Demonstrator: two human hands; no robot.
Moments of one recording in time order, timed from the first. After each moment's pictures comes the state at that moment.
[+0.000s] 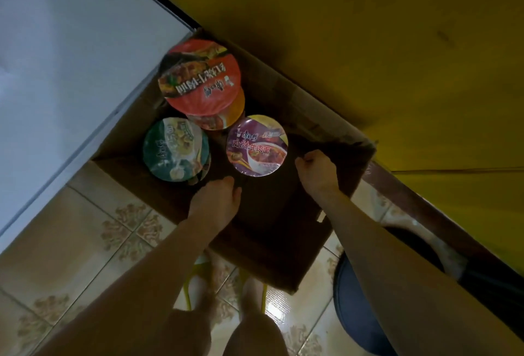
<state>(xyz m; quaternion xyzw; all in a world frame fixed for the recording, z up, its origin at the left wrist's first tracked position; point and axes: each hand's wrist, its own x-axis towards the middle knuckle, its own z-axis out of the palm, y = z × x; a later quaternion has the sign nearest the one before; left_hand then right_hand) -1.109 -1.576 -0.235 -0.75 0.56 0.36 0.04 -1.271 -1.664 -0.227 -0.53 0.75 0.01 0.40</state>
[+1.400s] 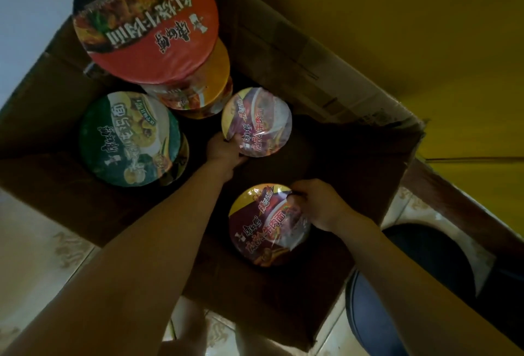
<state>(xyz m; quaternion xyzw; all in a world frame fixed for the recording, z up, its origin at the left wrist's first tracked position) -1.137 -1.662 -0.389 -0.73 0.01 0.59 -0.35 -1.297 -1.638 -0.312 -0.57 0.60 0.18 0.53</state>
